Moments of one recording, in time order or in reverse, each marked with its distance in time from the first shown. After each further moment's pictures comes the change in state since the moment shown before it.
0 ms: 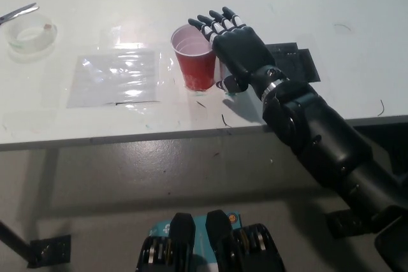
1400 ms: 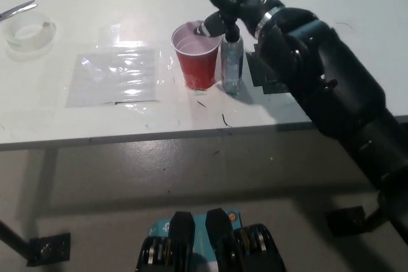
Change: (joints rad) left_arm 0.094 -0.003 -0.004 -0.025 -0.003 0.005 0.000; right_arm -0.176 -0.029 -0.118 -0.255 0.083 0.034 0.288
